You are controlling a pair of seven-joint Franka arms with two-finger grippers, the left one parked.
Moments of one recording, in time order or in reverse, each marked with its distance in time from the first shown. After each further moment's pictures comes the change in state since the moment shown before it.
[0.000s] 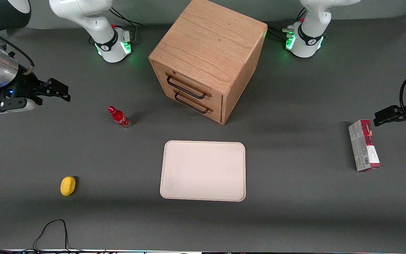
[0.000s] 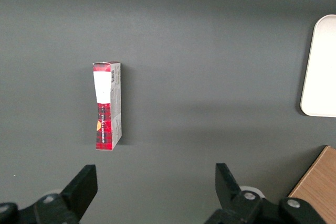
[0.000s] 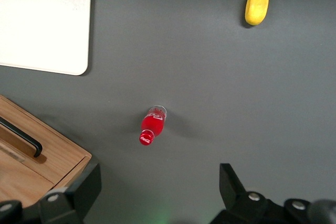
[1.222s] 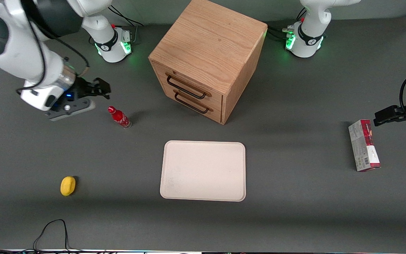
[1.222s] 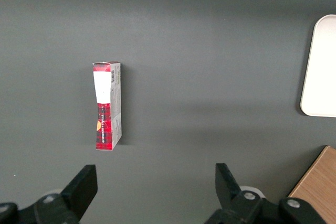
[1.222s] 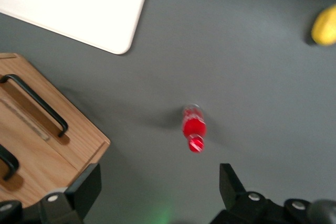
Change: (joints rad) arm 0.224 0.125 0.017 0.059 0.001 0.009 -0.001
